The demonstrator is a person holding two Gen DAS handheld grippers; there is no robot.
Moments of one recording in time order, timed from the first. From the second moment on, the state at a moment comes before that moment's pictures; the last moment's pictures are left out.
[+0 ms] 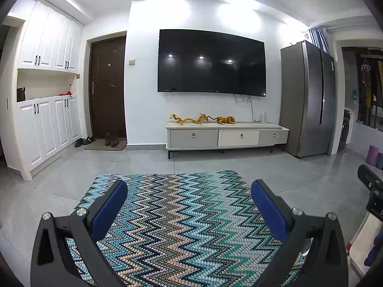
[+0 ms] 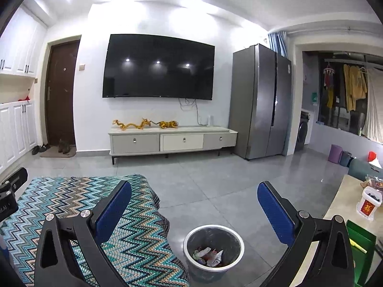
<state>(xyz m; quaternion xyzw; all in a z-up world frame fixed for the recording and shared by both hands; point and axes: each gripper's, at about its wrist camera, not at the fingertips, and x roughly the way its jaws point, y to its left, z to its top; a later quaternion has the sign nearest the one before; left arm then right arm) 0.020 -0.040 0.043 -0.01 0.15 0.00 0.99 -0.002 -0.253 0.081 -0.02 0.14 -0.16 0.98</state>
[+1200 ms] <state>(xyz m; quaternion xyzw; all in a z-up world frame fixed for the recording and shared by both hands) 0.012 -0.046 0.049 -0.01 0.17 -0.02 0.98 -0.030 -0.263 0.086 0.00 0.10 -0.15 0.98</state>
